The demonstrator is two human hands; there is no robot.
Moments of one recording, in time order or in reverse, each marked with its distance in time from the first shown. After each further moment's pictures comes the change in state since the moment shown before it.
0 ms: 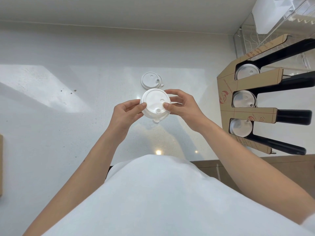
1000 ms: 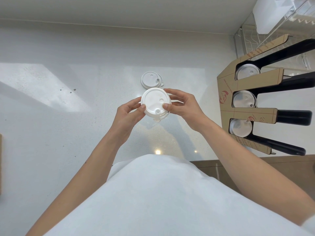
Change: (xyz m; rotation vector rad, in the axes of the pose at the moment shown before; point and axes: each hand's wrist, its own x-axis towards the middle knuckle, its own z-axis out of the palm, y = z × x) left_hand -0.003 -0.008 0.001 0.003 -0.120 0.060; right_hand -0.001 -0.002 0.000 0.020 0.009 -0.008
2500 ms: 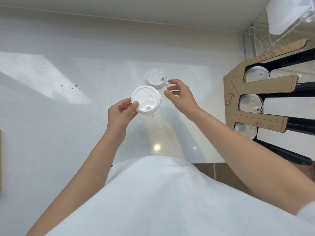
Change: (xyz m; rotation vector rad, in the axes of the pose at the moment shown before) left_hand 0.017 -0.011 -0.023 -0.075 0.310 -0.036; right_hand 0.059 0.008 0.012 -0.327 0.146 0.016
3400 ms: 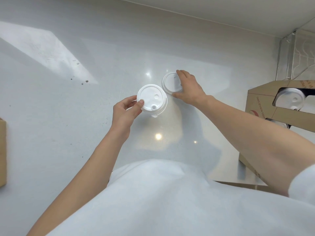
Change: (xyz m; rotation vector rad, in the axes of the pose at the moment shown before) left_hand 0.058 0.007 -0.021 0.004 0.093 -0.101; right_hand 0.133 0.004 0.023 -0.831 -0.245 -0.125
